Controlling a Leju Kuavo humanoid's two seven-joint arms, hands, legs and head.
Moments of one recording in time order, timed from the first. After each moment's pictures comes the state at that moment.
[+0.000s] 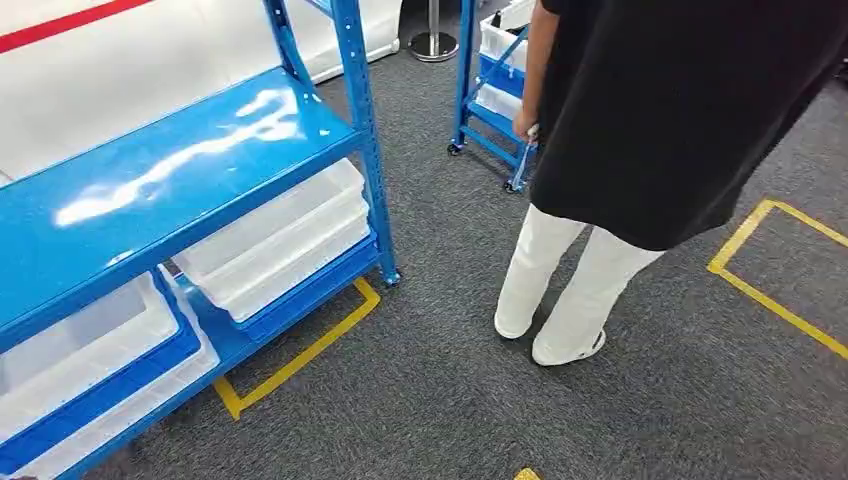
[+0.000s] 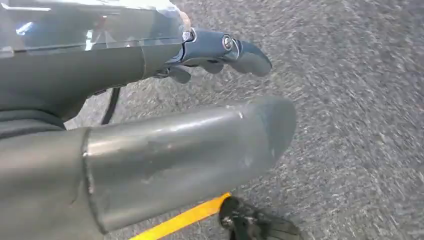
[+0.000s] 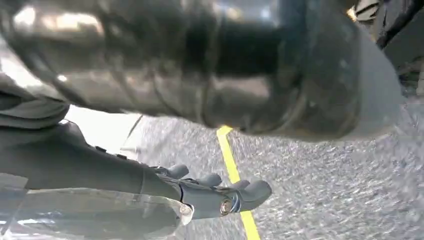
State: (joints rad) left arm -0.08 -0.20 1.34 -0.22 -1.20 0.16 -0.35; right arm 0.00 0.17 -0.45 -0.18 0.75 -0.06 0.17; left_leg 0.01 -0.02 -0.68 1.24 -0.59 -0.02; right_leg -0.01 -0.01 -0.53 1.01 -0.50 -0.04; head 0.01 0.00
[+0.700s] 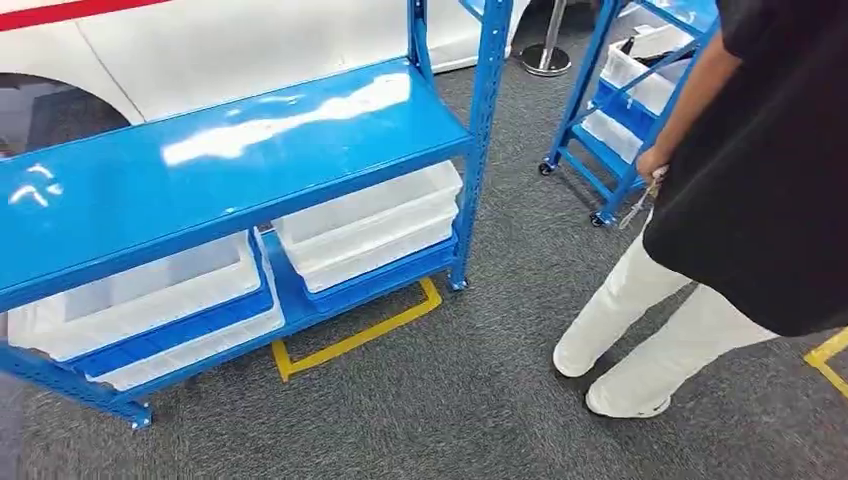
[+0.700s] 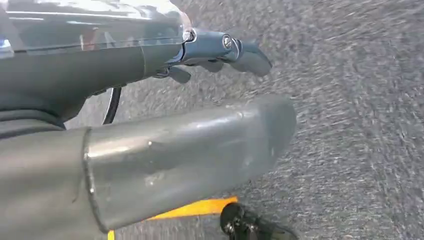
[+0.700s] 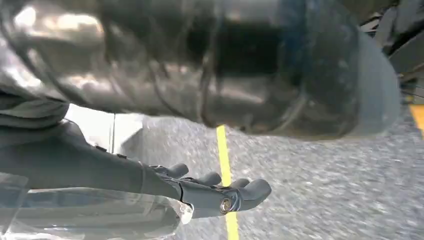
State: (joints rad) left arm -0.08 -0.20 1.34 -0.22 -1.20 0.16 -0.34; right arm 0.00 0.17 -0.46 -0.18 0.76 -0.06 0.16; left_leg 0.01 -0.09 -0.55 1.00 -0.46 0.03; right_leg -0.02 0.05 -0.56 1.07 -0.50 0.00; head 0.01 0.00
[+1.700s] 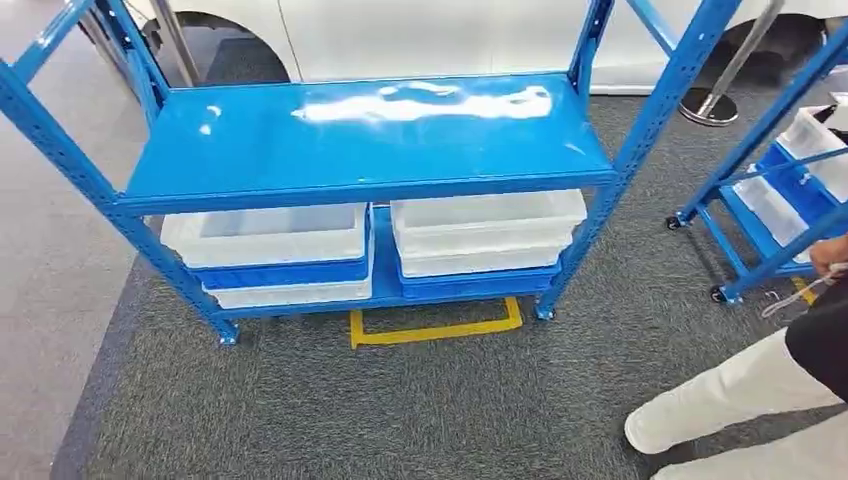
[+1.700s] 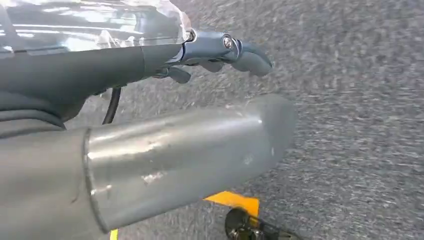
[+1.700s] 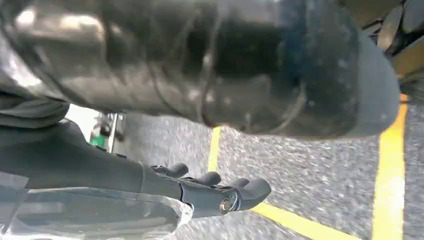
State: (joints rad) left arm -0.07 -0.20 1.32 -0.23 -1.23 0.15 -0.33; right arm 0.00 0.17 -0.47 -0.18 0.77 -0.04 0.16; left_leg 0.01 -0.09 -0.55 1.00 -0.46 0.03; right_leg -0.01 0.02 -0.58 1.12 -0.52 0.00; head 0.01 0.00
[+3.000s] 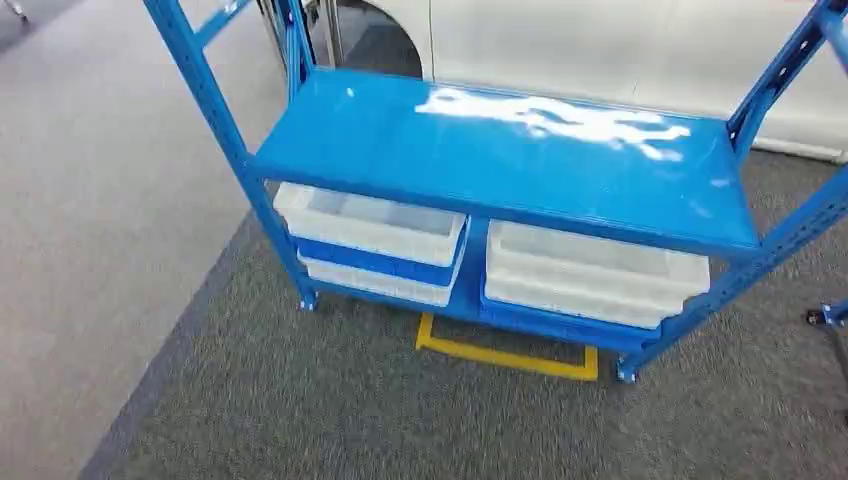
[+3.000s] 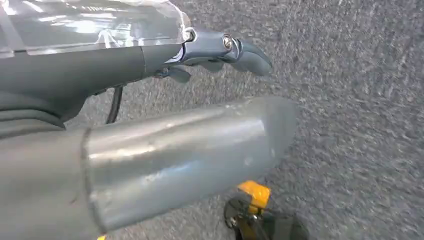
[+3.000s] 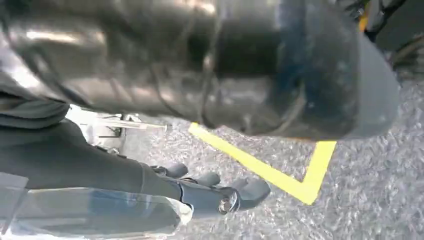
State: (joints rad) left arm -0.06 -0.19 1.30 -0.23 -1.24 0.11 -0.35; right arm 0.00 0.17 -0.52 -0.18 0.76 -0.08 0.14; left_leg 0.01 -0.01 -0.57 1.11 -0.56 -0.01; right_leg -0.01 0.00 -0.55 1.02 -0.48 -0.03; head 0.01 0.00
